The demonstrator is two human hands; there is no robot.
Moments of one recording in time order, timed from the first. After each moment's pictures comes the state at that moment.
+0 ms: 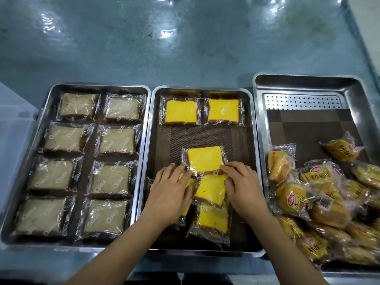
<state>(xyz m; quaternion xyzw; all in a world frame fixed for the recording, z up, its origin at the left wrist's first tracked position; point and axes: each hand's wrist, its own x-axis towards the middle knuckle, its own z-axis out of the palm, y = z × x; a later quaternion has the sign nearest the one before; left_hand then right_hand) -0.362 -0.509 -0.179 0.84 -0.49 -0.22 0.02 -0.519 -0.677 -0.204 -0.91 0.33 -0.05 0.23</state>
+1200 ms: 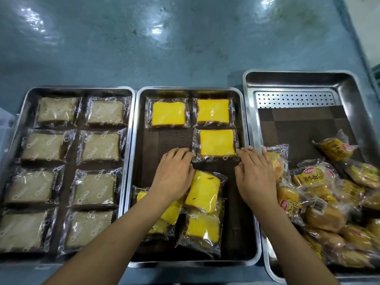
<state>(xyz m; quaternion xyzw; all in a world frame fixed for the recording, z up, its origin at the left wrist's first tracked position) -0.340 -0.588 -0.199 0.84 -0.50 -0.19 0.08 -0.521 -0.736 -0.205 -0.92 0.37 -0.08 0.12</state>
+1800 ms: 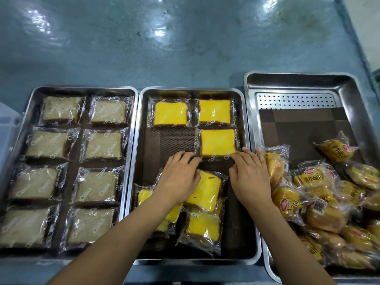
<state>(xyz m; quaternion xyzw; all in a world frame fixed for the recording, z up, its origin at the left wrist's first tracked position) -0.352 -0.584 -0.200 0.83 -0.52 -0.21 0.09 -0.514 -0.728 -0.209 -0.93 0.35 -0.06 0.10</state>
